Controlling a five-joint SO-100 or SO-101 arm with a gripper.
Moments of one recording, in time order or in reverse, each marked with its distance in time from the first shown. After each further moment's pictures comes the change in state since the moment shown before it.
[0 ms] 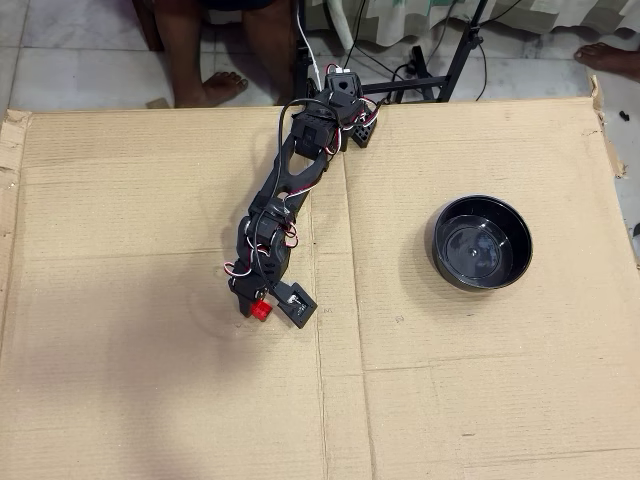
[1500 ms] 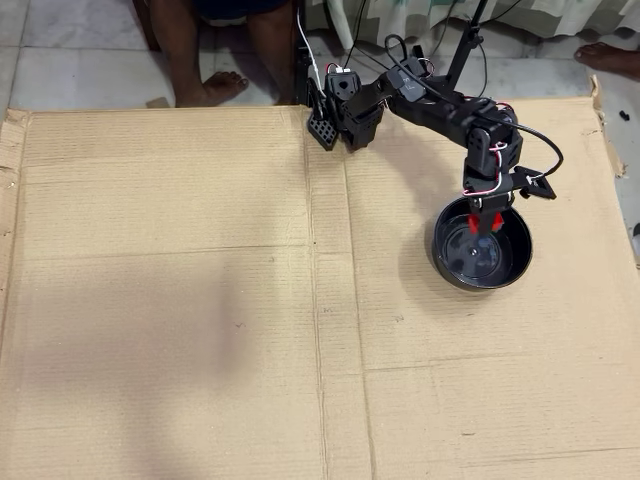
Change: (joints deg) arm -64.7 32.4 5.1 28.7 23.4
